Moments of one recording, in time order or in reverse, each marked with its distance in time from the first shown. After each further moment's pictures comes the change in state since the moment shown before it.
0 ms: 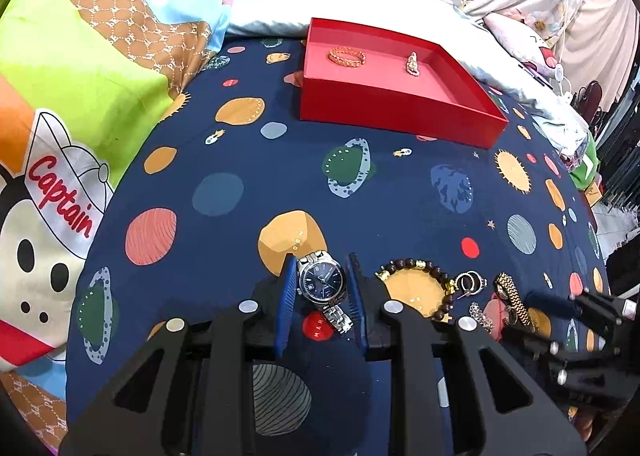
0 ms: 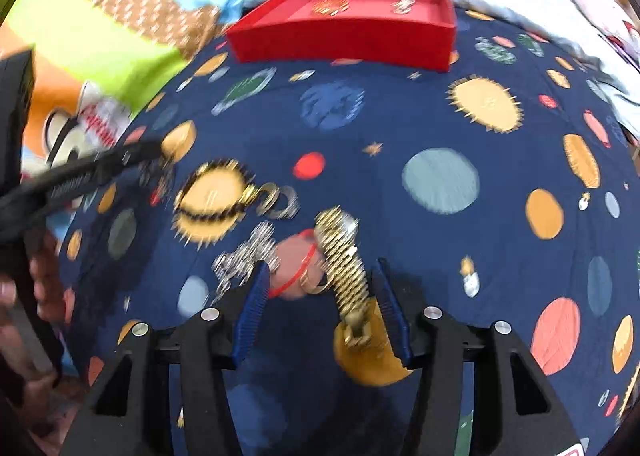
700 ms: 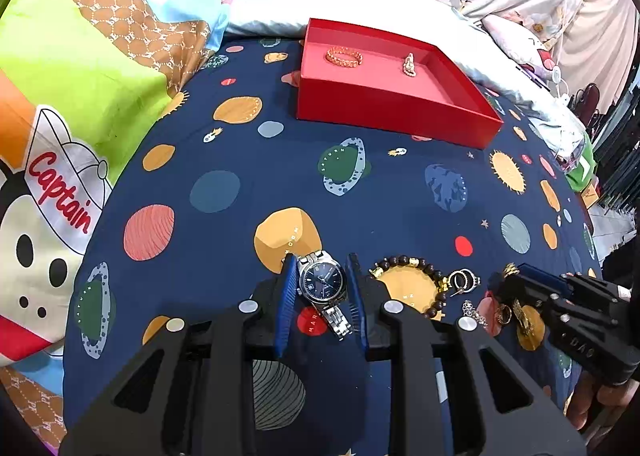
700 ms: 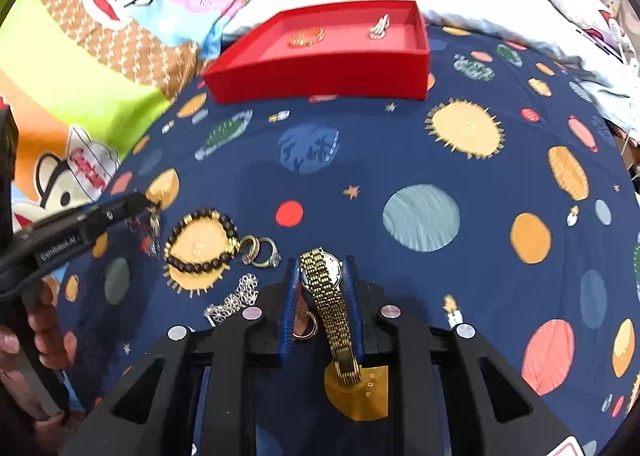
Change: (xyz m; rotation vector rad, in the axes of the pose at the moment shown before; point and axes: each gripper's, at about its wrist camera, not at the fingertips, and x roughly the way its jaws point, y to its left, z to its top) left arm -0.006 -0.002 -0.002 -0.008 -0.005 -0.013; right arm -0.009 -0.005 0.013 0.057 -0.097 -0.012
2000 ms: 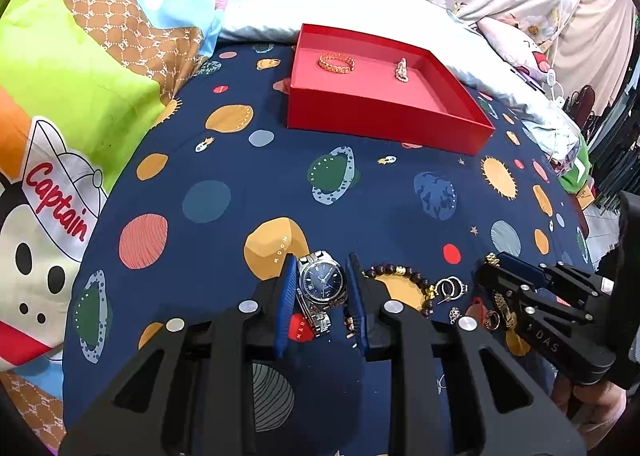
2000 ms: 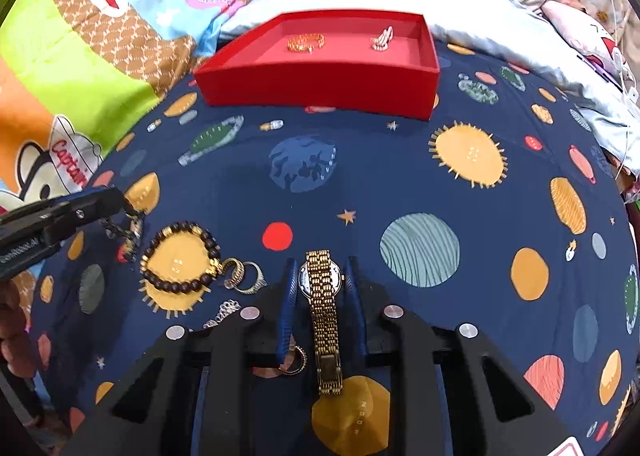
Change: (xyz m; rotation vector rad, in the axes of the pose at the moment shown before) left arm -0.004 -0.005 0.008 0.002 -0.009 -0.017; right arm 0.015 0.007 0.011 -0.067 -0.029 -0.064
